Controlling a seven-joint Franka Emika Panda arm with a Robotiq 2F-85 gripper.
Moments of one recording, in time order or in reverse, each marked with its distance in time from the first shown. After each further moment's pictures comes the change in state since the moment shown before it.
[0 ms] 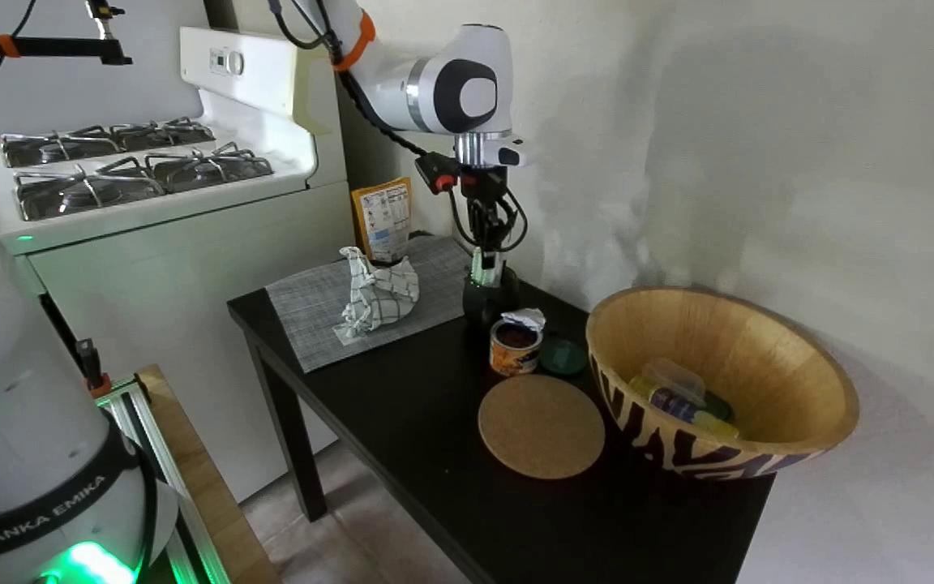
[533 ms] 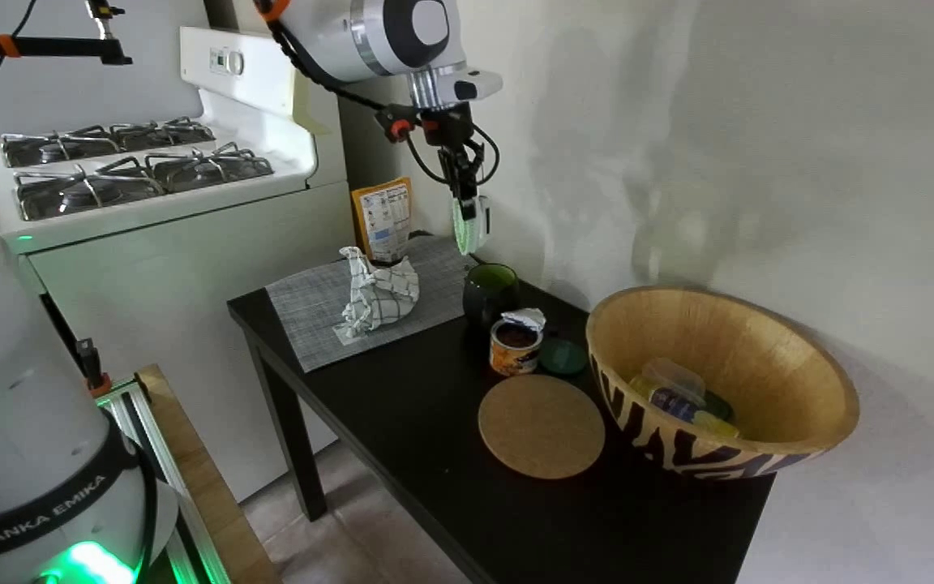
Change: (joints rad) arm 0.028 -0.239 0.064 -0.127 -0.173 0.000 0.166
